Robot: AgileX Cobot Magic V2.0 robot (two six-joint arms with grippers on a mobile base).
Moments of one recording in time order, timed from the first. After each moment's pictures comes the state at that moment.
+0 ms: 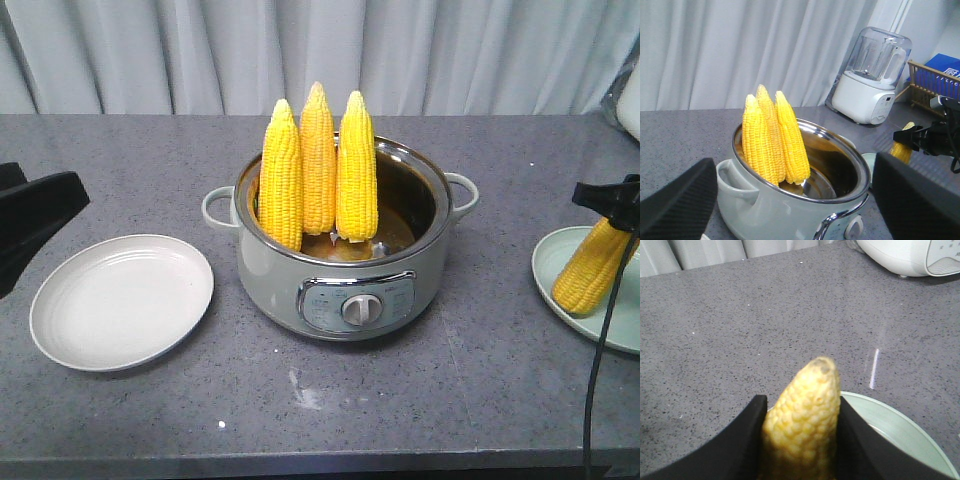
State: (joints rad) left arm 0.09 0.80 -0.64 1.54 -0.68 -1.83; right arm -0.08 1.41 -0.85 1.77 -0.14 -1.62
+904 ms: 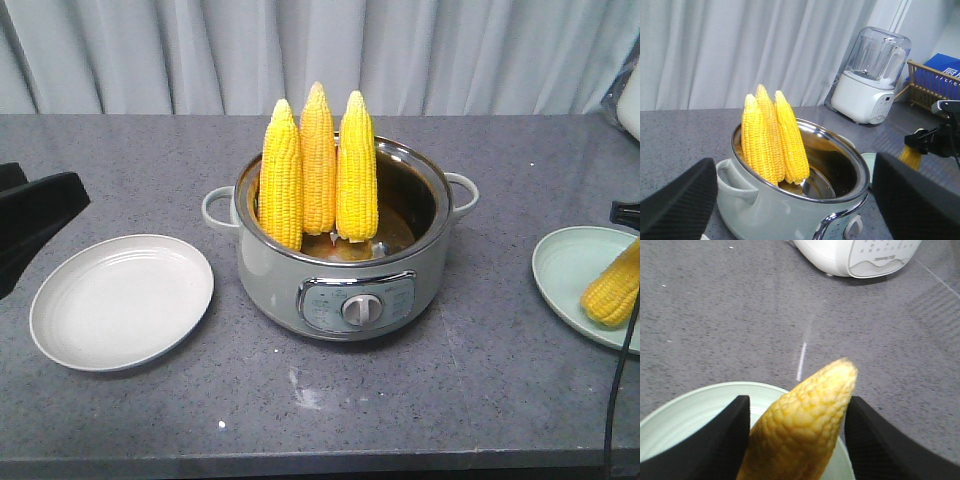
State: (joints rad) left arm 0.09 0.80 -0.64 1.54 -0.68 -1.83; right arm -0.10 1.41 -0.85 1.77 -0.36 -1.77
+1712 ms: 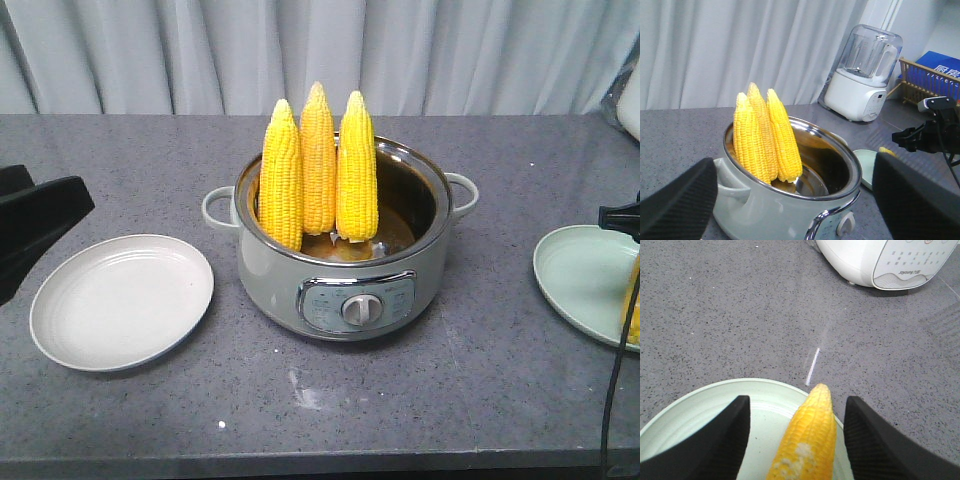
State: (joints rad) left arm 0.09 0.80 -0.64 1.54 -0.71 -1.83; right arm -0.10 1.42 -0.85 1.77 -0.28 -1.86
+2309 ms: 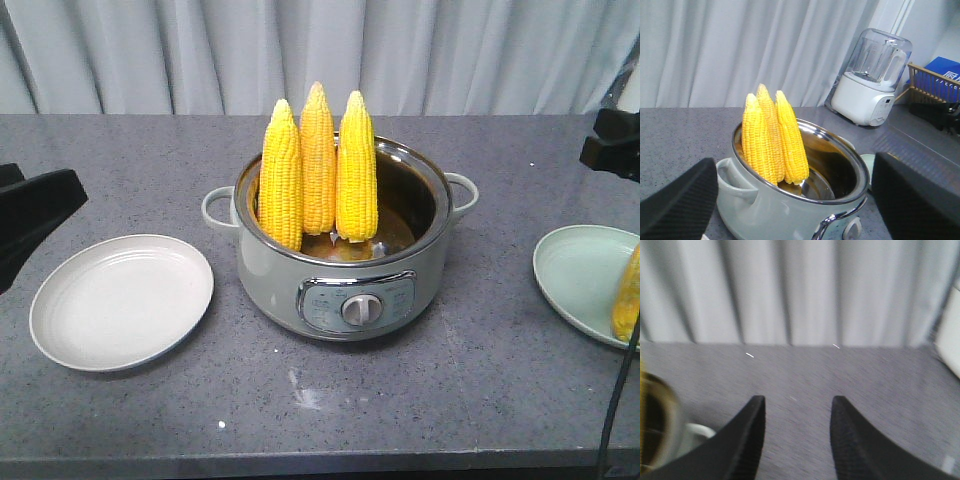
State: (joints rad) left arm 0.09 0.80 -0.64 1.54 -0.67 -1.86; right arm -0.10 1.18 -0.85 1.75 0.21 -1.73
